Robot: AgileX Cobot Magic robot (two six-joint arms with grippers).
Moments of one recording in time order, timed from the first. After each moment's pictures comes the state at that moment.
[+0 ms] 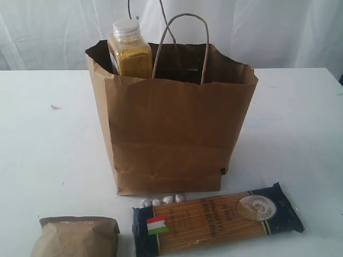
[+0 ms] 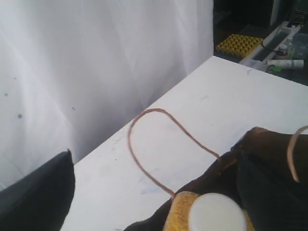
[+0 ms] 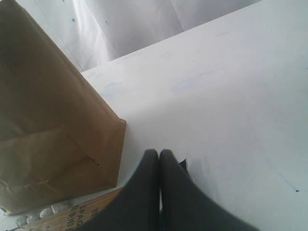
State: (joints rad) left arm -0.38 1.39 -1.47 -0.71 0.61 0.88; right arm 0.21 0.06 0.00 0.02 0.25 0.38
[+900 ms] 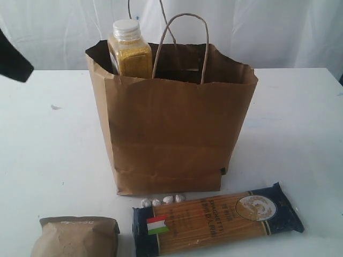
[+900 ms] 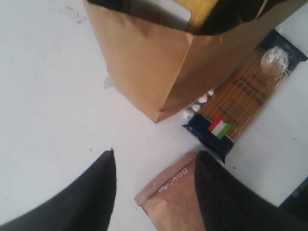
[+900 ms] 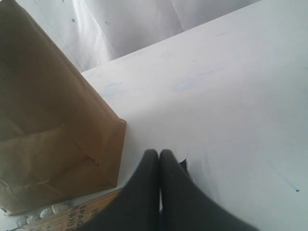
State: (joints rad) left arm -0.22 1.20 -1.37 -0.42 1.32 0.46; right arm 0.21 0.06 0.00 0.02 0.25 0.38
